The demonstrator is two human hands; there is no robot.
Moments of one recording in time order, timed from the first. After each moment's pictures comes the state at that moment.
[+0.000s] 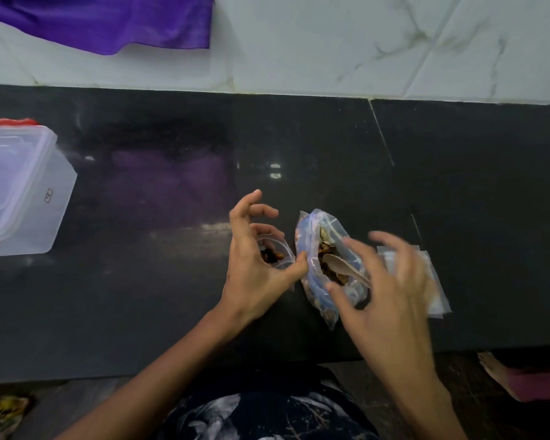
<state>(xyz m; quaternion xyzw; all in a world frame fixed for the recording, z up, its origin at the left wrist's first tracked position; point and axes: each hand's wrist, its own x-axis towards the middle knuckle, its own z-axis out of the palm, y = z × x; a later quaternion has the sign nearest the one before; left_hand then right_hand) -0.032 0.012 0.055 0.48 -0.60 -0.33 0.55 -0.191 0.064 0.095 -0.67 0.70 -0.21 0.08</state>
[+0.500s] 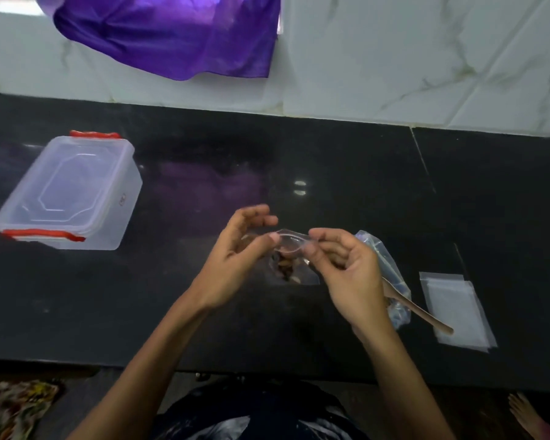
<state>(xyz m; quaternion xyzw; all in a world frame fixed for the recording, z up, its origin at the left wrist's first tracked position) 0.066 0.014 0.092 0.47 -0.49 -0.55 0.48 -0.107 0.013 0.099 -0.54 0.52 -0.45 0.48</state>
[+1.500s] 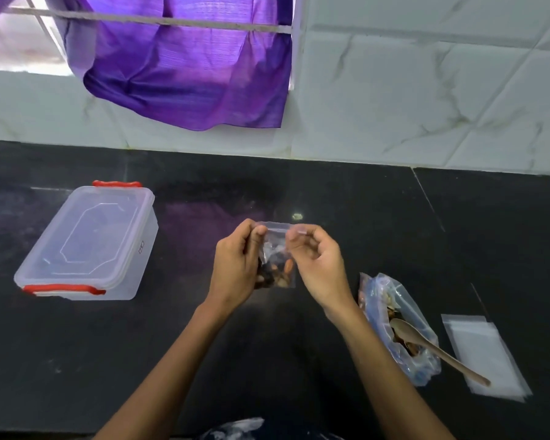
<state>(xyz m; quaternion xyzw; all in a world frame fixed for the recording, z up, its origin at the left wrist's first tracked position) 0.103 -0.051 0.075 0.53 -0.61 -0.25 0.54 -0.034 -0.053 0.098 -0.53 0.48 -0.49 0.50</state>
